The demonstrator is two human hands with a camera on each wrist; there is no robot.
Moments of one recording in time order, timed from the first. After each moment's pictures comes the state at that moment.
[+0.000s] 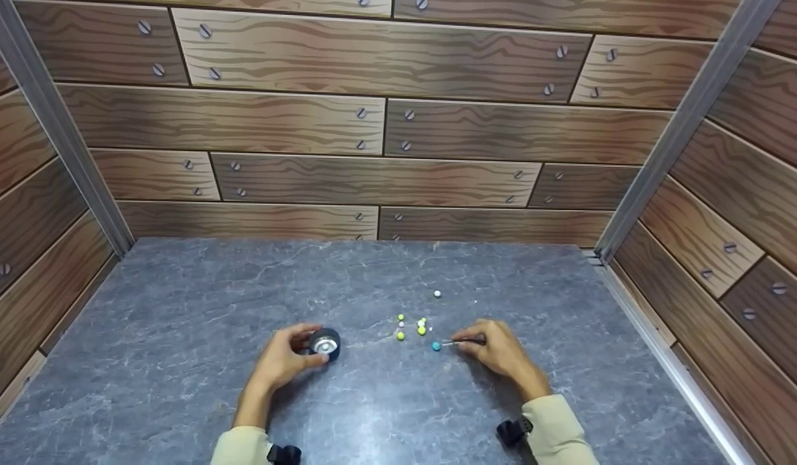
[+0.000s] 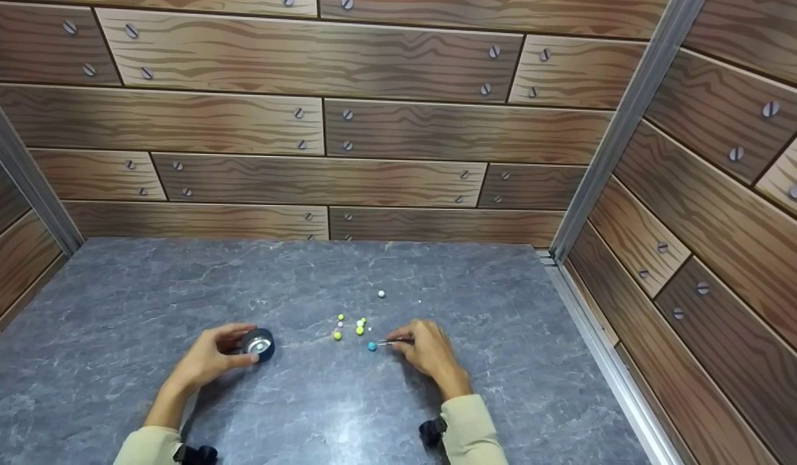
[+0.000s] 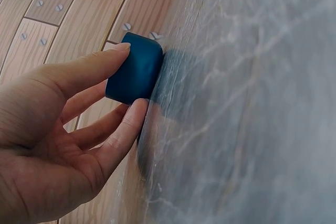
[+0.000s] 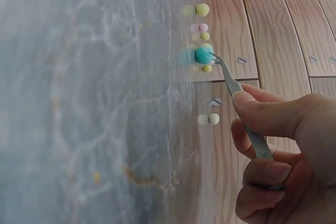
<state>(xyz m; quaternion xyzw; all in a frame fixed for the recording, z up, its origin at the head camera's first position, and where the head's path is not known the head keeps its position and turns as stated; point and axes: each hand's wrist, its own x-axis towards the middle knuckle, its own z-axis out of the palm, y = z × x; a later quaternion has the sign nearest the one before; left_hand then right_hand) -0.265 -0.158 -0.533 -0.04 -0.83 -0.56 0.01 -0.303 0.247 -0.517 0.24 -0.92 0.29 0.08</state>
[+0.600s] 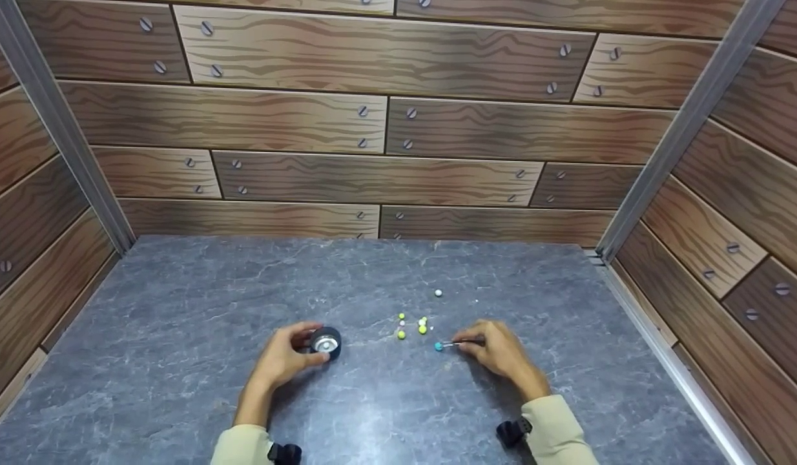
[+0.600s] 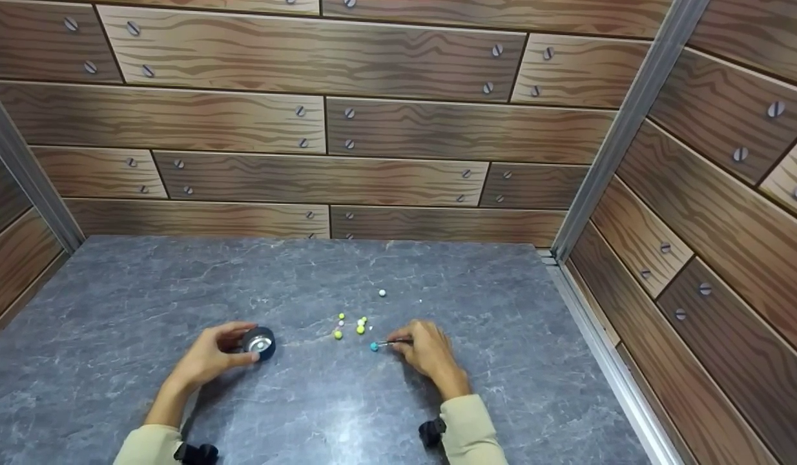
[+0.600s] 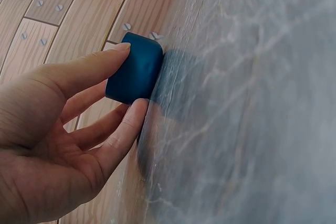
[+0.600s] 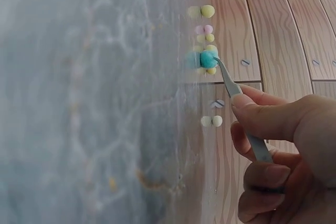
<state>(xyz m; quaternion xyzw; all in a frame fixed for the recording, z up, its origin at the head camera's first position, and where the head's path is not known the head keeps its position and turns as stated) -0.266 -0.158 -0.534 -0.04 -0.83 -0.55 0.01 -0.301 0.246 -0.519 0.24 -0.93 0.26 0.09</state>
